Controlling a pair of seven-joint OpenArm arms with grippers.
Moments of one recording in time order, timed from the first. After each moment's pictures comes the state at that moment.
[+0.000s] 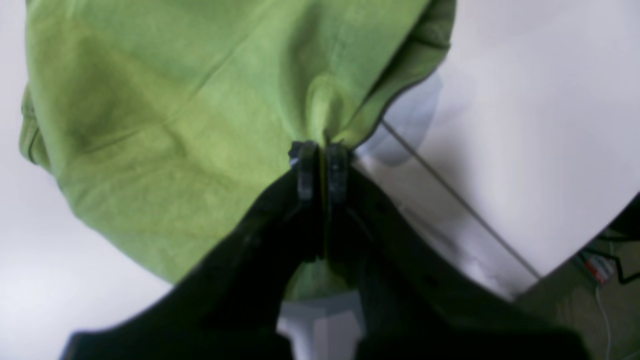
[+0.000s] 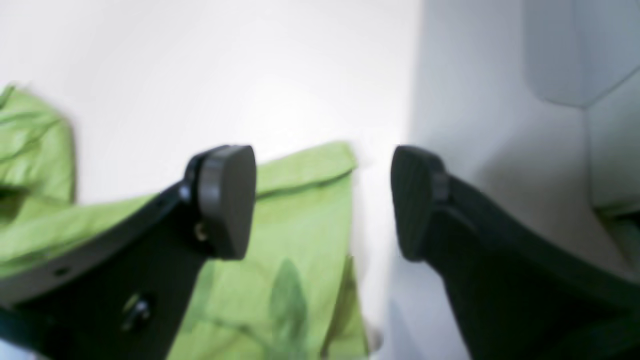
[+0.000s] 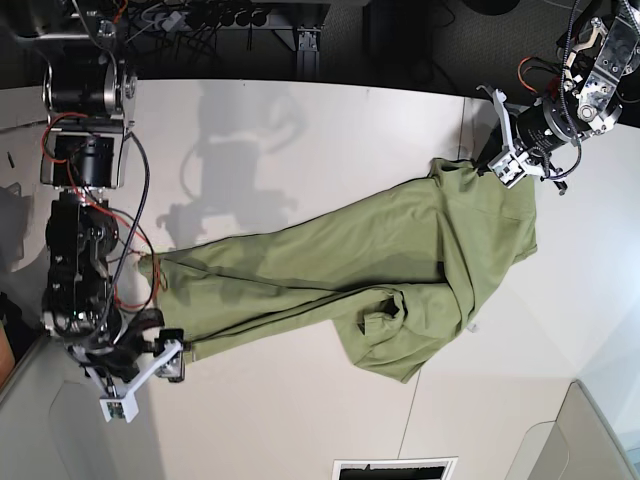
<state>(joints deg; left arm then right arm) 21.9 -43.2 10.7 95.4 -10.7 -26.9 20.4 26.2 9.4 1.3 77.8 10.9 14.2 -50.9</state>
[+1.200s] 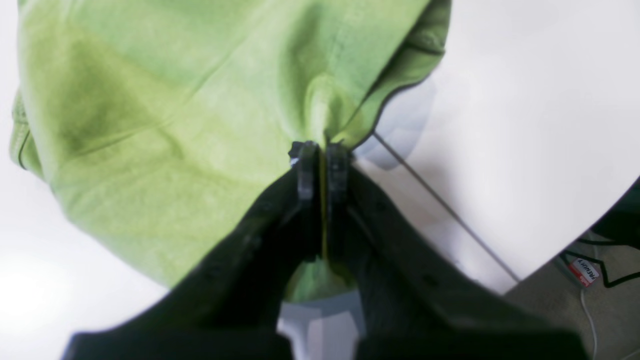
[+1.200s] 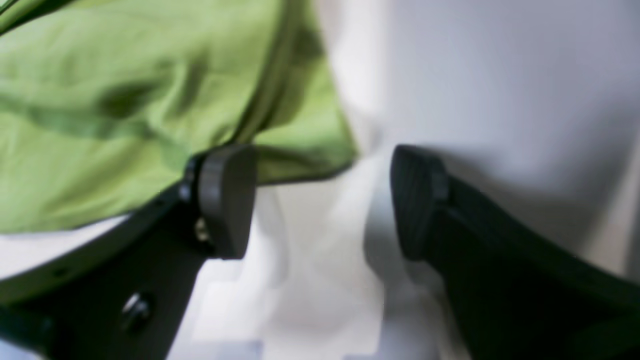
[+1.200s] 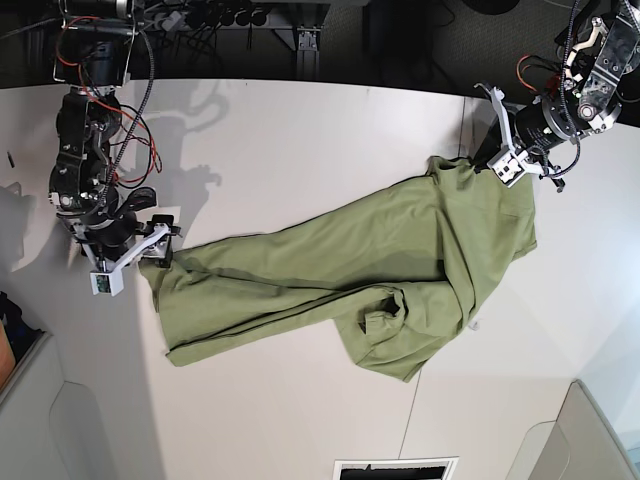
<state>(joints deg) 21.8 -43.2 10.7 95.3 -12.9 -27.1 19.9 7.7 9.4 8.6 73.2 11.6 18.7 -37.8</state>
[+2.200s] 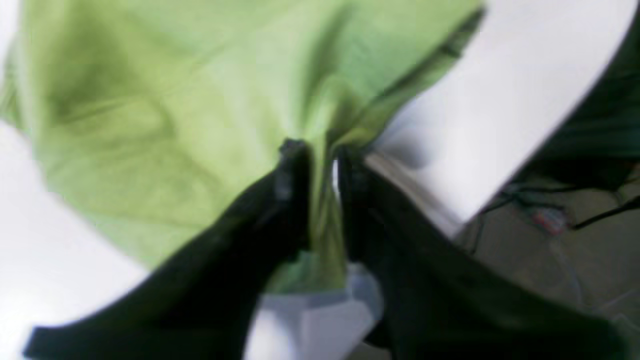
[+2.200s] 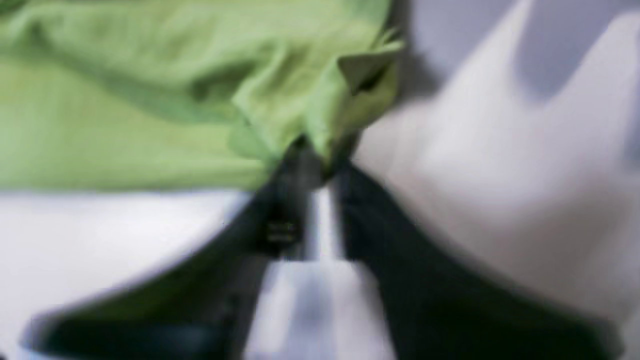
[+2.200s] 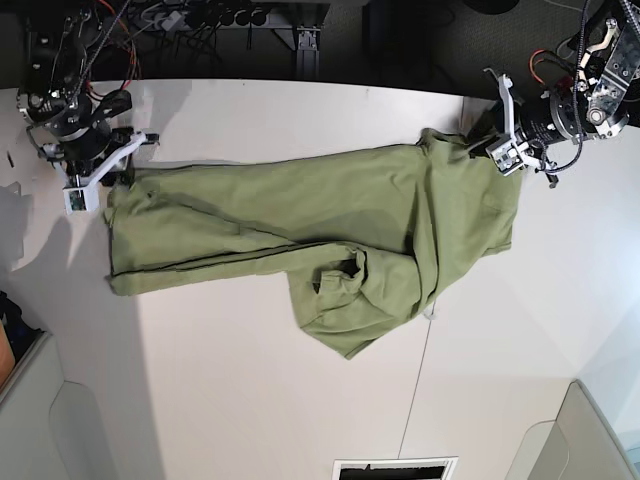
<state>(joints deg) 22.0 -46.1 10.9 96.0 -15.4 -36.3 21.1 -16.6 11.2 16.0 102.1 14.7 19.1 -50.6</state>
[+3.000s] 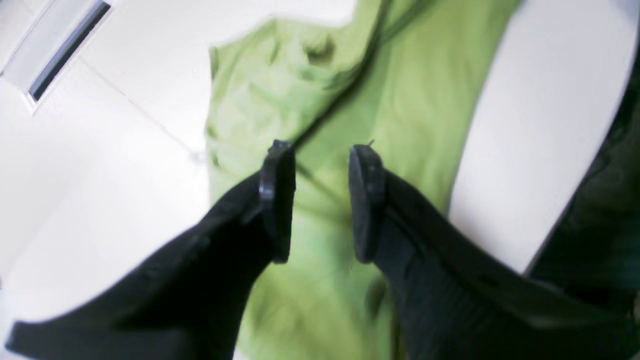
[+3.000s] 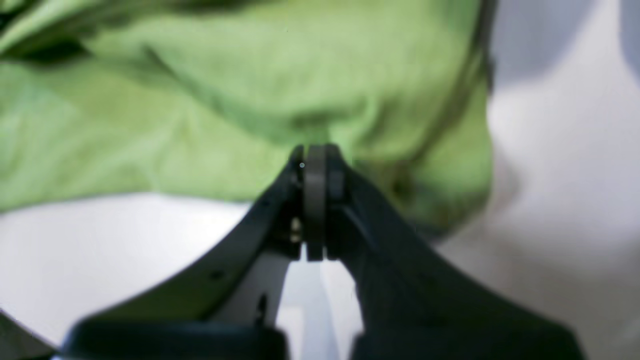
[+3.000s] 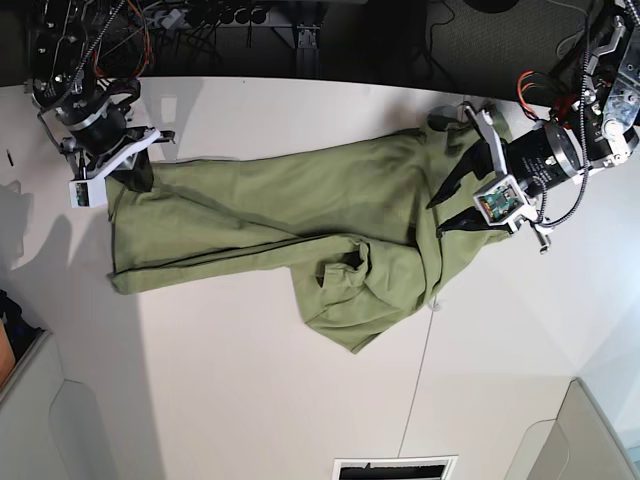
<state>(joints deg) 17.5 -42.9 5.6 116.5 -20.6 -27.5 20.0 -17.2 8.0 16.2 103.3 24.1 22.2 -44.7</state>
